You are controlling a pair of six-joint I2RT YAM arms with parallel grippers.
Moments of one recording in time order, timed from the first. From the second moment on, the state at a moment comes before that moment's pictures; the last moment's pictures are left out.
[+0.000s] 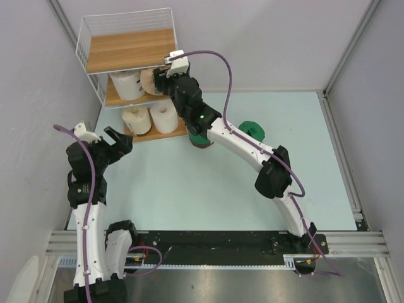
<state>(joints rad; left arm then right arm) 0.25 0.69 0.80 -0.40 0.25 -0.46 0.91 2.23 2.29 0.15 0.48 0.00</state>
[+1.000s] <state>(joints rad) 0.25 0.70 0.78 -0.38 0.27 -0.46 0.88 2.27 2.27 0.35 0.44 0.06</state>
